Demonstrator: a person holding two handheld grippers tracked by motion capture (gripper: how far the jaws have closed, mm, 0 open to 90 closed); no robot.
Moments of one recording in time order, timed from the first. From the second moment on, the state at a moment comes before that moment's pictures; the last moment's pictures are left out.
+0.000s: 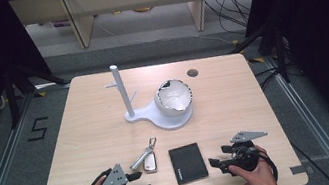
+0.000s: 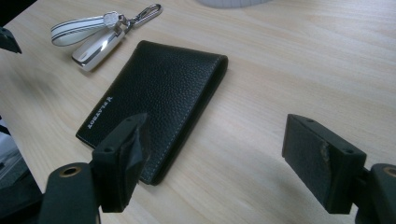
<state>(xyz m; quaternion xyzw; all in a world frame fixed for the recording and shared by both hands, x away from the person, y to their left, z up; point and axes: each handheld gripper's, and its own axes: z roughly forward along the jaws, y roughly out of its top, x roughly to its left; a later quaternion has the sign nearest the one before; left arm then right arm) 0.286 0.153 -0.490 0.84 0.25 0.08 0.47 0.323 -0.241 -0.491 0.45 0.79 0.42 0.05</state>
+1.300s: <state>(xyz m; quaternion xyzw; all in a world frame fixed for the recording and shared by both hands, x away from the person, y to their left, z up) 0.314 0.059 -0.504 0.91 0.18 0.07 0.37 0.334 -0.221 -0.496 0.45 0.79 0.42 0.00</state>
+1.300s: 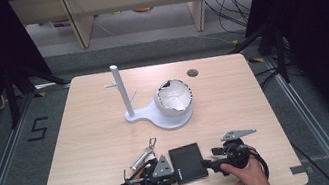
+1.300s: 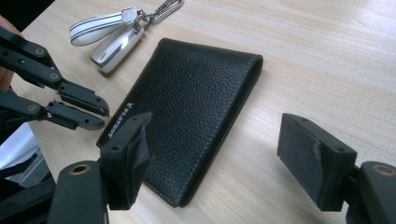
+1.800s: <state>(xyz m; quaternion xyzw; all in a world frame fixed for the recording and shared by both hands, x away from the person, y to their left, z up) 0.317 0.048 -0.503 0.92 0.16 0.06 0.35 0.334 -0.225 -0.496 0.44 0.79 0.43 0.00</state>
